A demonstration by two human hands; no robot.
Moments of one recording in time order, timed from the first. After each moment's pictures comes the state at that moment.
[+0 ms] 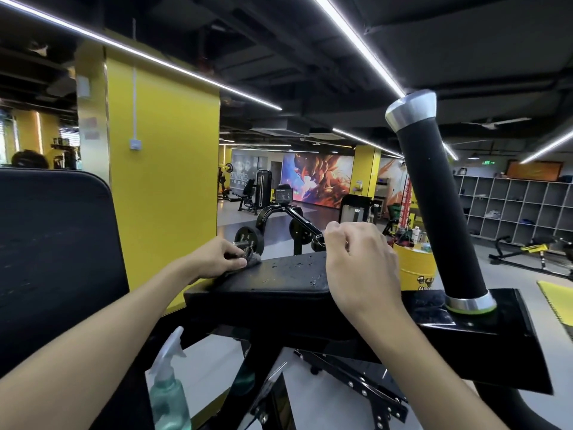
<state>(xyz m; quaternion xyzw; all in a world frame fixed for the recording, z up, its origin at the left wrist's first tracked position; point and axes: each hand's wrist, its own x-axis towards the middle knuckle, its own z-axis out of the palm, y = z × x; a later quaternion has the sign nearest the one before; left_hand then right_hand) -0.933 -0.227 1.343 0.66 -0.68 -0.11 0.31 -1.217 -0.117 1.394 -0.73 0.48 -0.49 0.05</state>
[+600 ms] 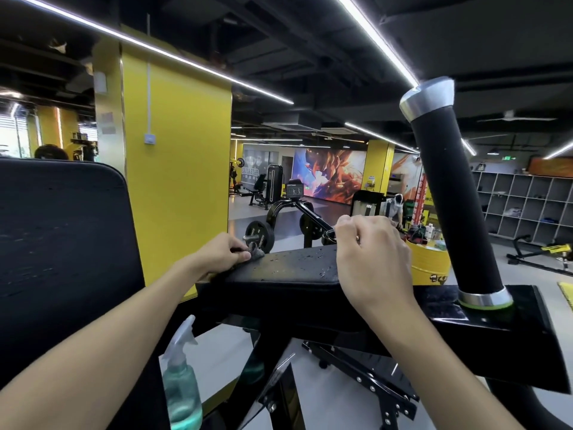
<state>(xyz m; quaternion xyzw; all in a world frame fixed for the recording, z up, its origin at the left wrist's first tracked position) -0.938 -0.207 1.337 0.67 -0.66 -0.11 0.32 -1.217 -0.116 1.394 -0.72 0.48 -0.50 0.04</state>
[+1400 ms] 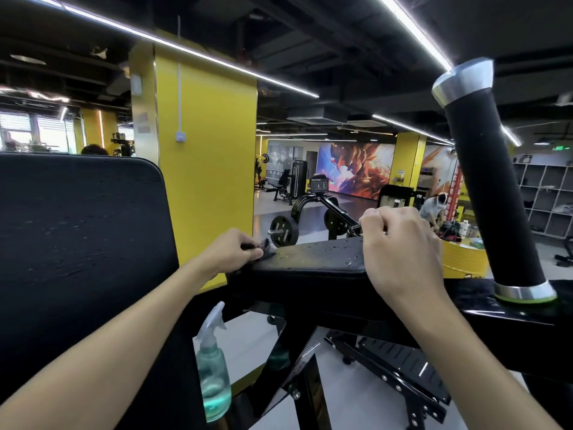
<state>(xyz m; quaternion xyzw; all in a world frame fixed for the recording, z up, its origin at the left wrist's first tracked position) -0.938 -0.160 1.334 0.71 -0.60 -0.10 0.36 -1.219 -0.117 1.391 -0.72 0.49 -0.49 0.04</state>
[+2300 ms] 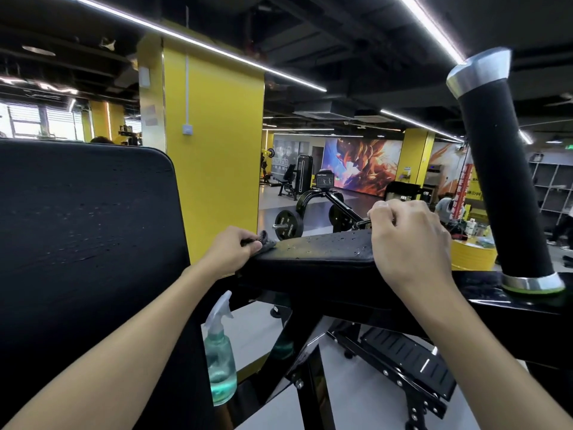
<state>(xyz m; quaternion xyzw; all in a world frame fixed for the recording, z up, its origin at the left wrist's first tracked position) -0.947 -0.131 1.323 0.70 -0.57 -0.08 0.41 -1.217 -0.112 1.392 -0.72 0.50 -0.48 0.04</state>
